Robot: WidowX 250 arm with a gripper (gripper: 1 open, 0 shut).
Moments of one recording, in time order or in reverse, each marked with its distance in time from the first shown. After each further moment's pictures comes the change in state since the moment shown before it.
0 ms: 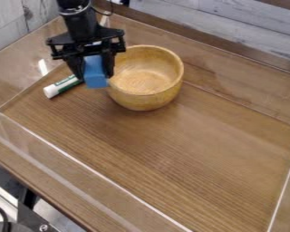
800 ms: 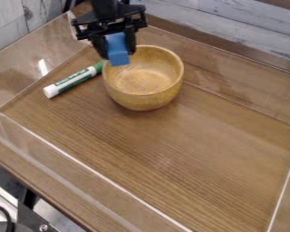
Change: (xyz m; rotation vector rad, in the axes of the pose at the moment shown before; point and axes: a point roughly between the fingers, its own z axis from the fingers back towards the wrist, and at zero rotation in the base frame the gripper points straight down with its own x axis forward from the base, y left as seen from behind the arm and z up) arm 0.029 -0.043 -0.001 -0.051 -0.010 0.009
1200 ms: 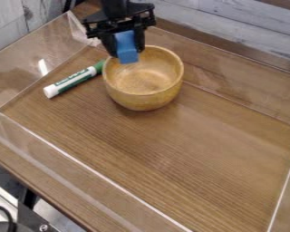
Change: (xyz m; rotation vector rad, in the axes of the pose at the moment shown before) arm 0.007 -0.012 -0.006 -0.016 -0.005 -0.012
